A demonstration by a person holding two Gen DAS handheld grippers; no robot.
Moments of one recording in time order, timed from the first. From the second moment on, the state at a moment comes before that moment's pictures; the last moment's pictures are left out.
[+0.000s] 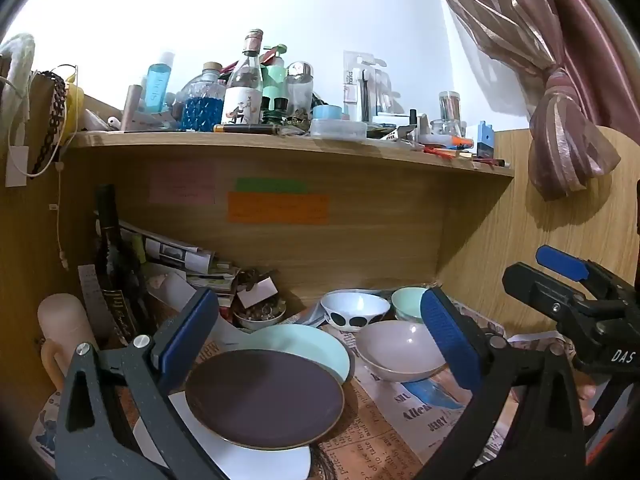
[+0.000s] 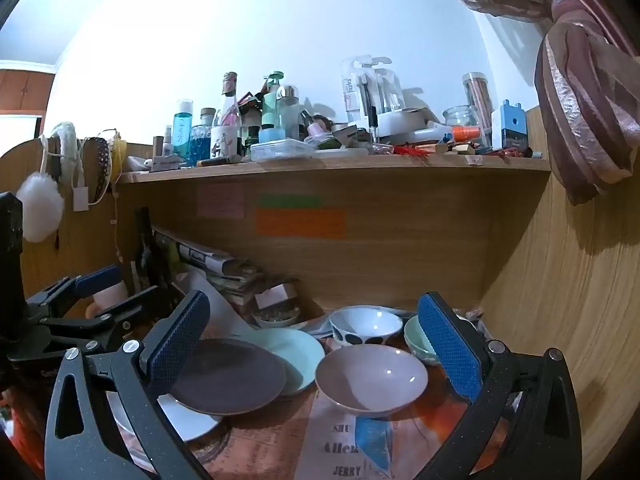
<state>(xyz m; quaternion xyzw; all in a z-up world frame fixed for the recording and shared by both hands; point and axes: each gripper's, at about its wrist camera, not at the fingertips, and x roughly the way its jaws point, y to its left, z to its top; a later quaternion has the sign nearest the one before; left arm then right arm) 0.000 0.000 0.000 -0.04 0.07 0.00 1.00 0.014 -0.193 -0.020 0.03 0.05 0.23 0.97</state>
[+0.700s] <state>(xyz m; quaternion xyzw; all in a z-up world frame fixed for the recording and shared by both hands) -0.001 -0.008 0.004 -0.02 0.07 0.01 1.00 0.021 -0.195 -0.021 0.05 0.06 0.23 0.97</state>
